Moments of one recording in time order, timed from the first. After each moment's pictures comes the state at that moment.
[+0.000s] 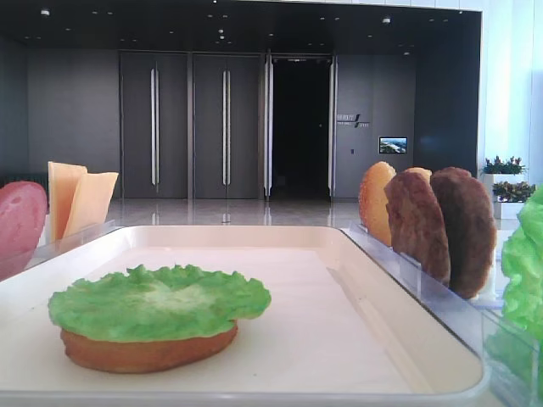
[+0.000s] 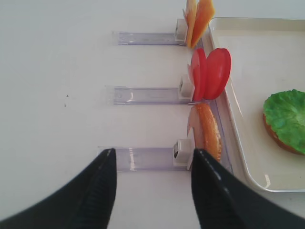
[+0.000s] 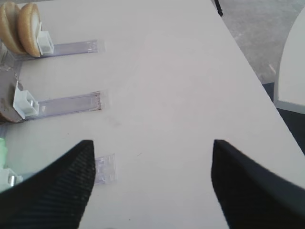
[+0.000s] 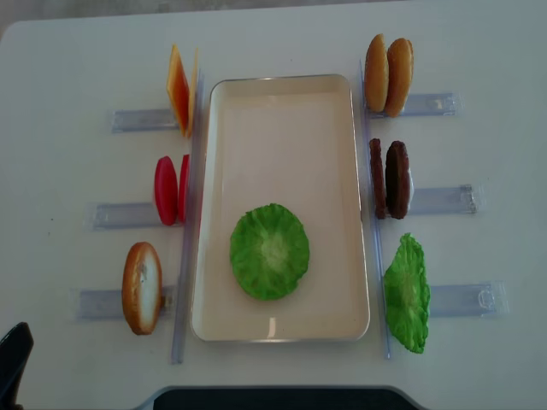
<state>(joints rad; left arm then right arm) 0.12 -0.02 -0.47 -0.11 1.11 0.08 -0.09 -0.01 -0.50 0.00 1.13 0.01</state>
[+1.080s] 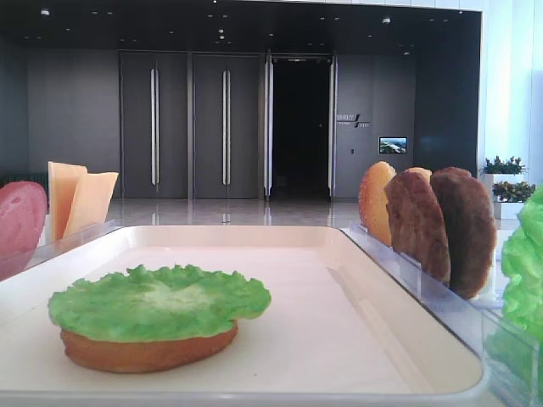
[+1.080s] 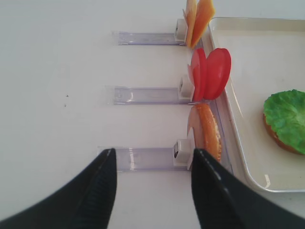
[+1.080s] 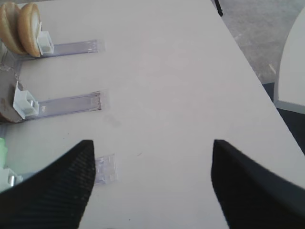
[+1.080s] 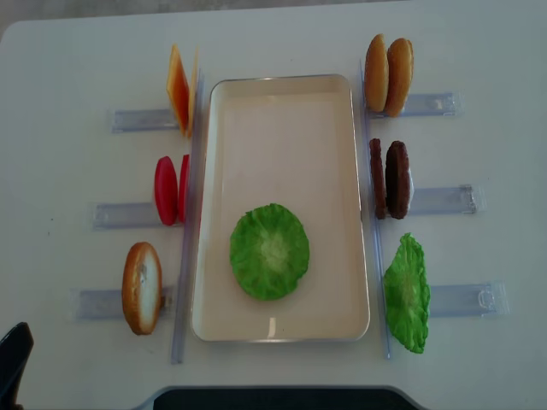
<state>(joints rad) 0.12 -0.02 -0.47 -0.11 1.11 0.08 -0.09 -0.01 -0.50 0.00 1.13 0.01</state>
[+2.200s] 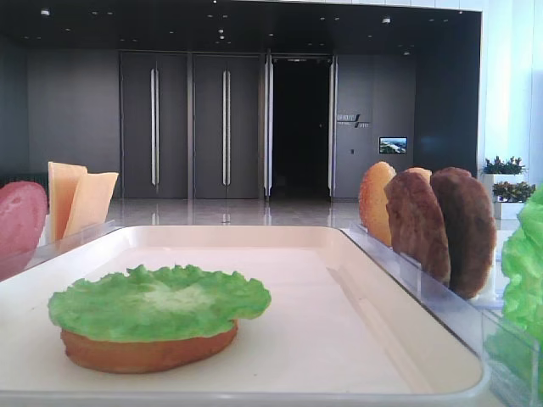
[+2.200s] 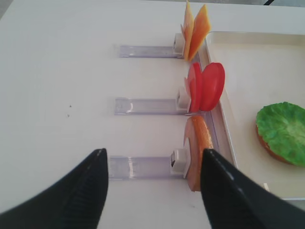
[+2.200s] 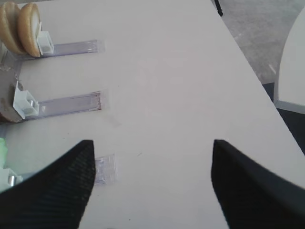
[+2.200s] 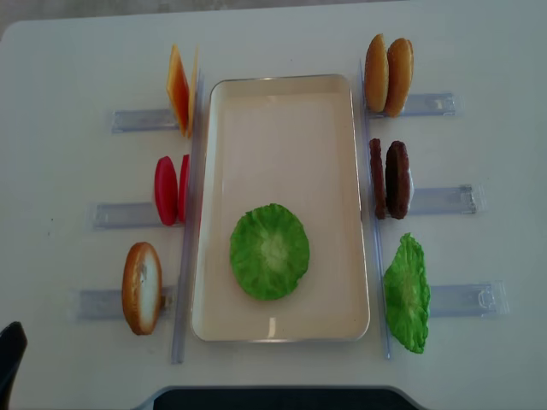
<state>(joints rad) 0.12 0.00 -0.53 -0.11 1.13 0.06 -0.09 -0.01 -0.50 0.00 1.13 0.01</state>
